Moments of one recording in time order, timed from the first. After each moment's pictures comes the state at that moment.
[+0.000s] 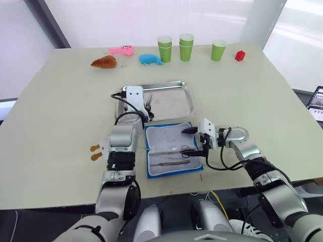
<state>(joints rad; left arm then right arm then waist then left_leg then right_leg) -0.65 0.15 0.14 0.16 -0.08 0.75 0.00 -0.61 -0.28 0.30 0.65 0.12 -0.12 1.21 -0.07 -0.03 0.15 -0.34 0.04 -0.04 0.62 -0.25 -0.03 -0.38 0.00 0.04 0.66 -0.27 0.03</state>
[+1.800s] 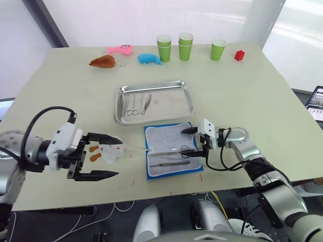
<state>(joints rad) 0.03 1.06 0.29 -0.19 -0.64 0.18 -1.54 -0.60 -0.27 0.30 0.65 0.12 -0.13 1.22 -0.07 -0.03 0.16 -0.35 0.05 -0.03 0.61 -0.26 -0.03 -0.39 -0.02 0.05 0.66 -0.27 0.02</state>
